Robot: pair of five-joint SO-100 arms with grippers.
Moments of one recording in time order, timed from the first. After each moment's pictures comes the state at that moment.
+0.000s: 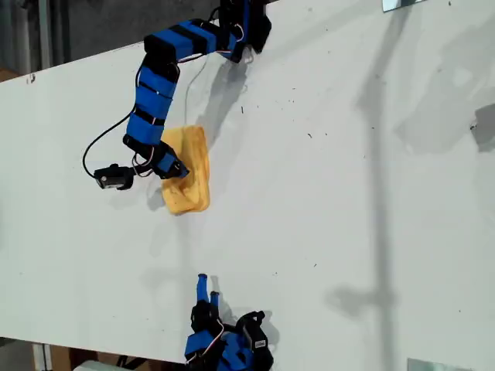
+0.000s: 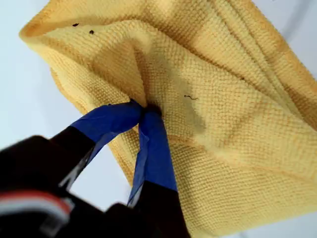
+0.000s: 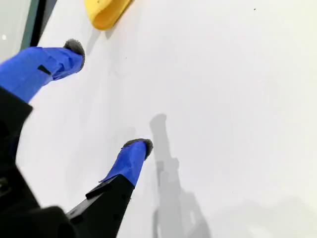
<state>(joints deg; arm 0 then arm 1) -37.7 198.3 176.3 75.2 -68.6 32.3 55.5 62.7 67.2 32.3</state>
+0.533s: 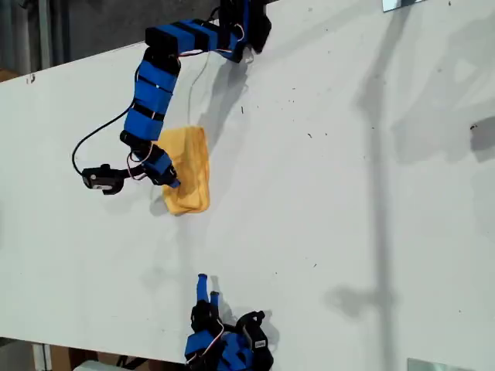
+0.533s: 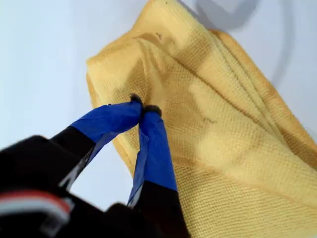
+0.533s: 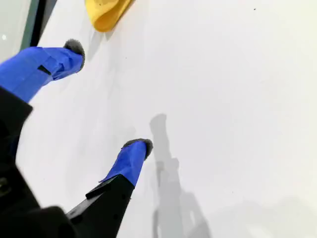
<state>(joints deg) -37.7 198.3 176.3 75.2 -68.6 30.3 62.5 64.9 58.7 32.2</state>
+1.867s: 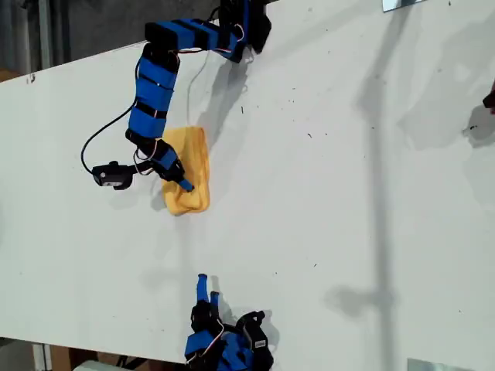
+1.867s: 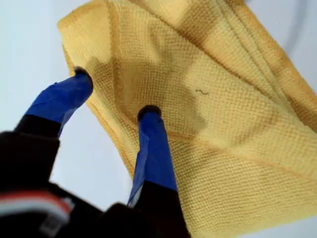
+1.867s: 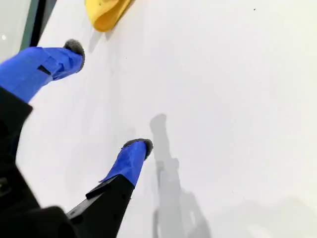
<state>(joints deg) -37.7 198.3 176.3 75.2 -68.6 31.3 63.3 73.9 58.2 31.5</state>
